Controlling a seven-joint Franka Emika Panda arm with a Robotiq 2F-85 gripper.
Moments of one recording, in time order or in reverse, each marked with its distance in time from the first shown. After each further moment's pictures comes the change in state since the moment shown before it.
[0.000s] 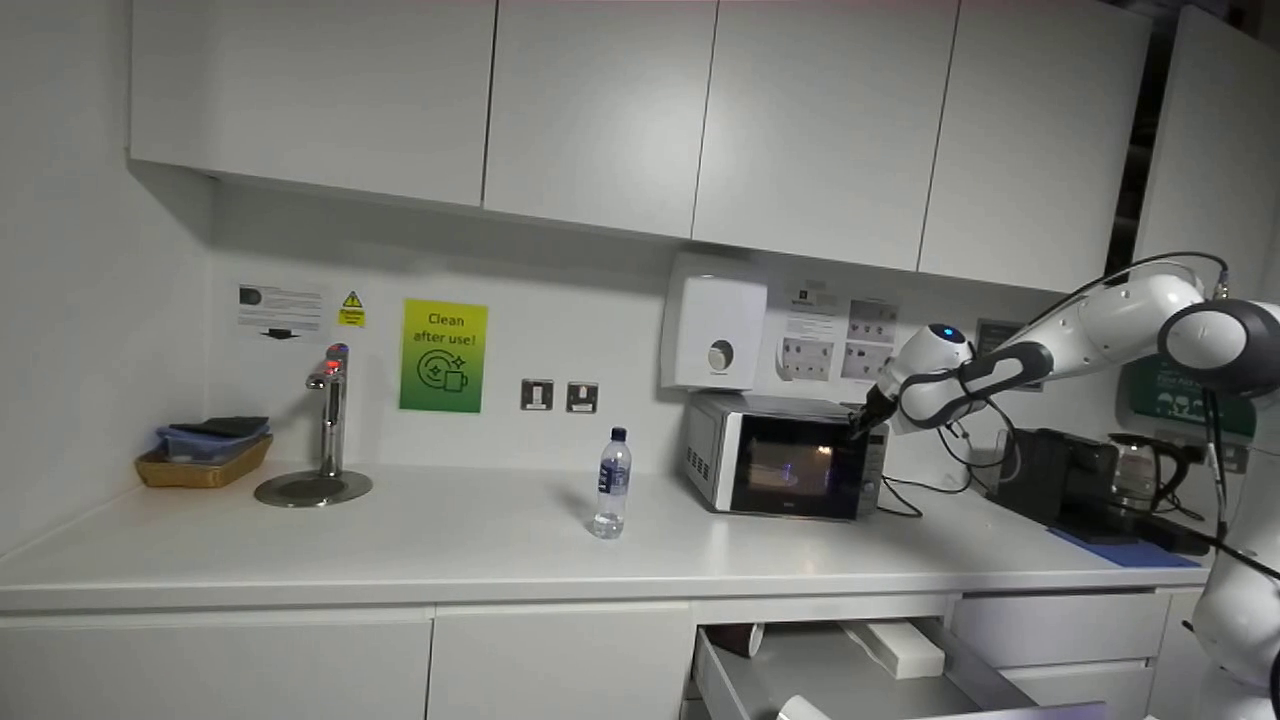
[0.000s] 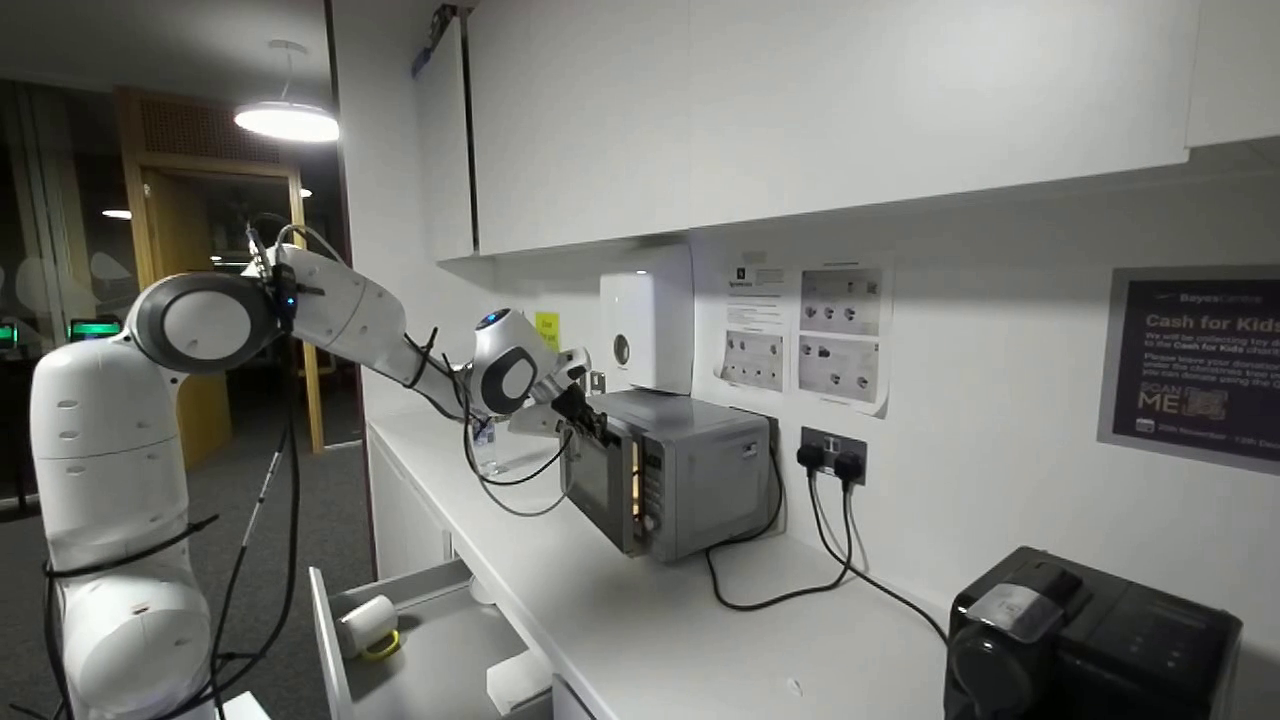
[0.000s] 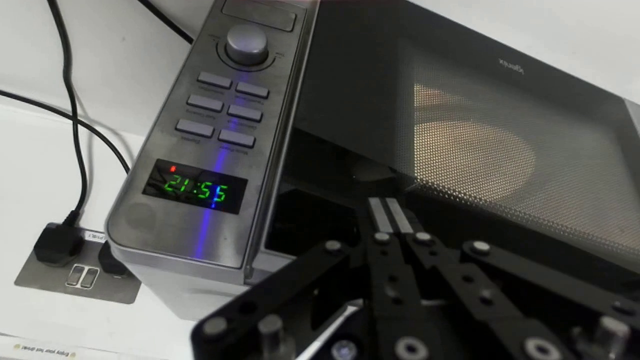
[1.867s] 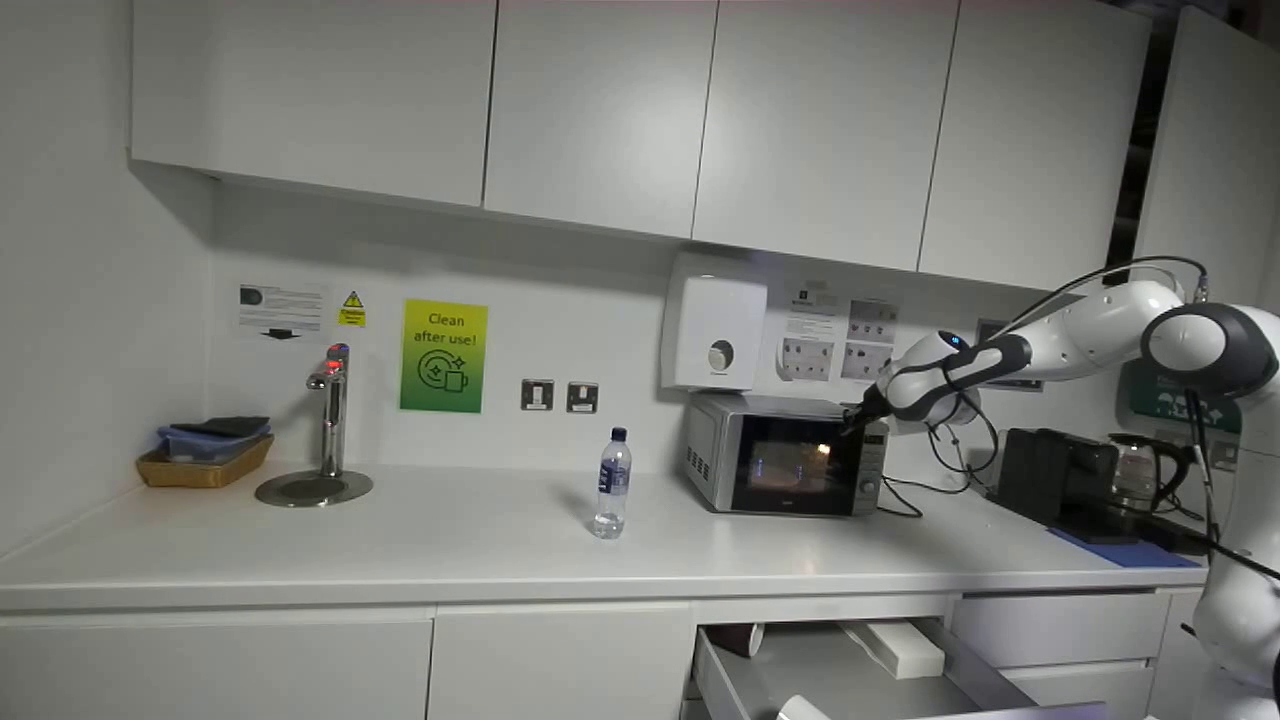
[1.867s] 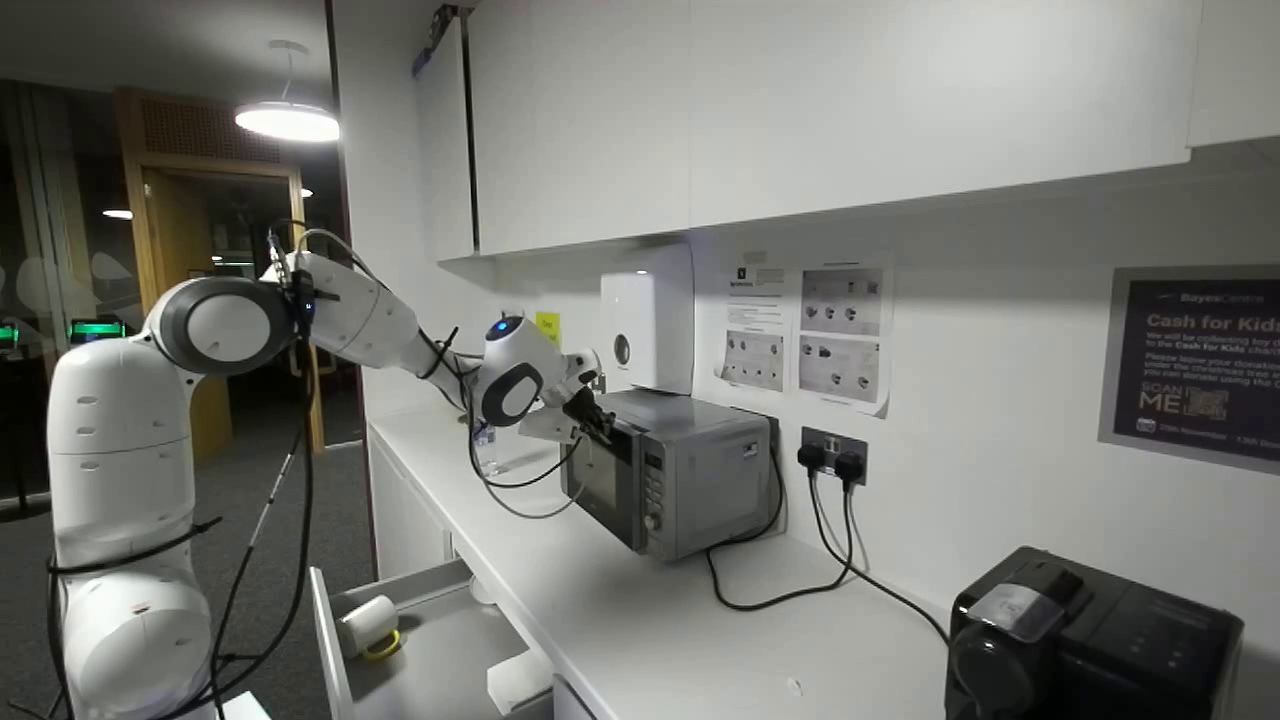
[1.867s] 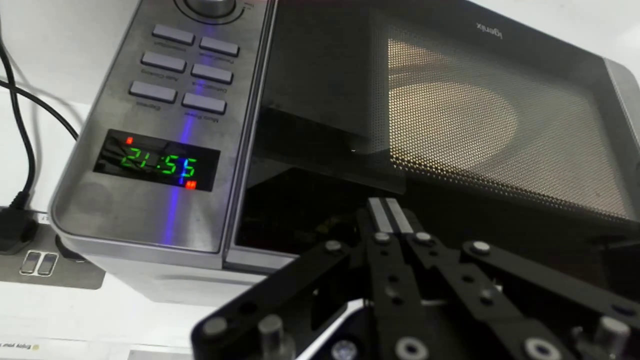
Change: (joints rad) arm 0.005 0.051 0.007 0.017 0.325 0.116 -0.302
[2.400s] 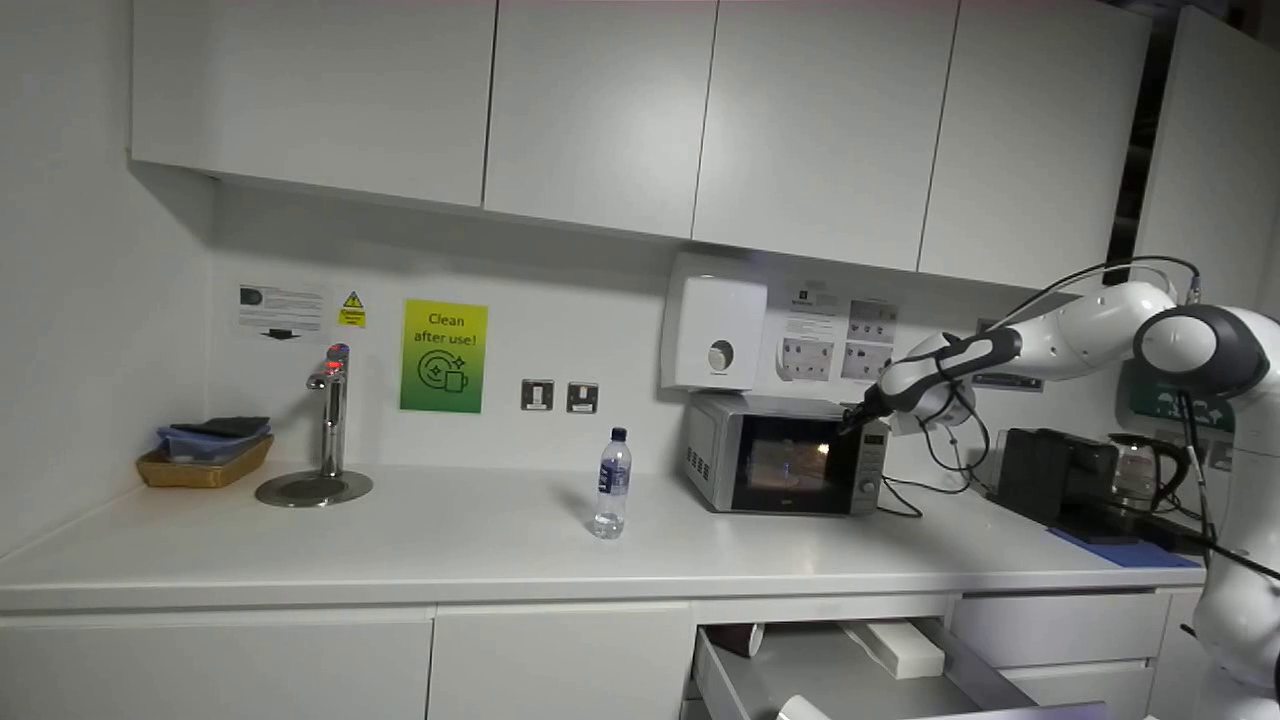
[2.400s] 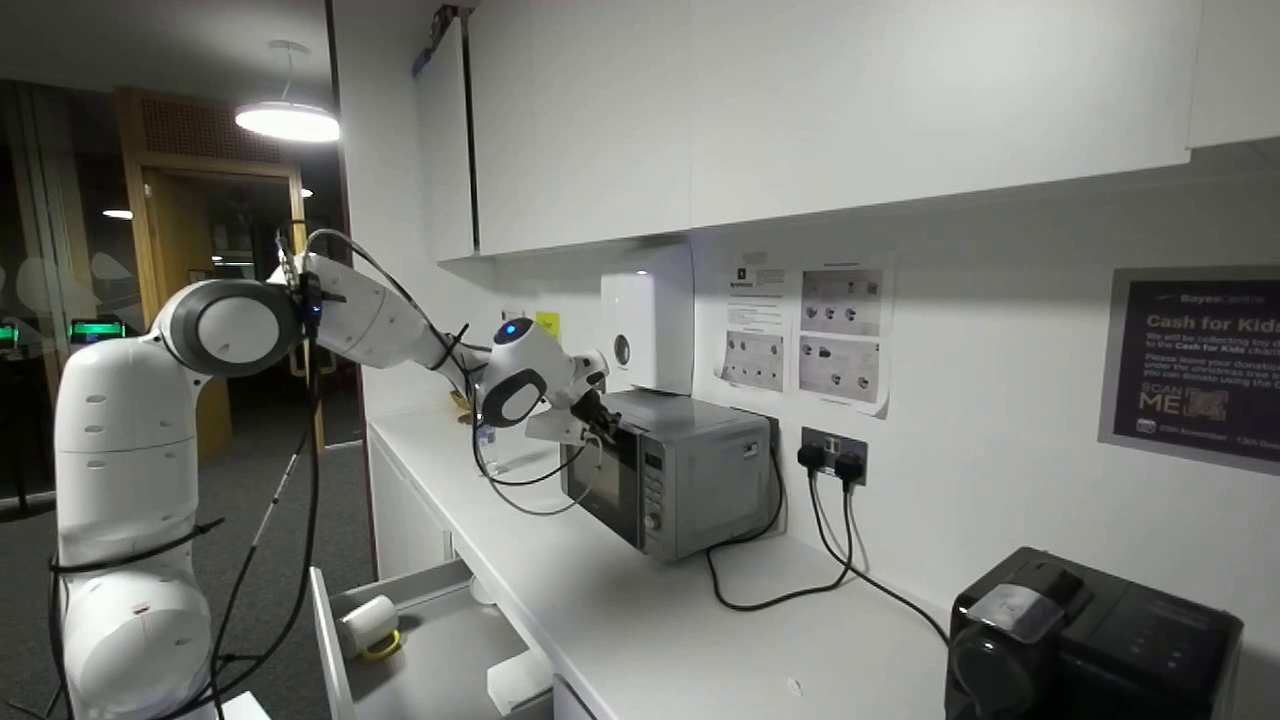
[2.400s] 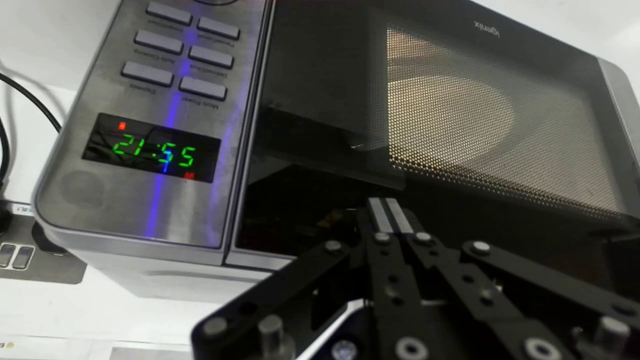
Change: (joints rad) arm 0.000 0.024 0.004 0.030 0.198 0.000 -0.223
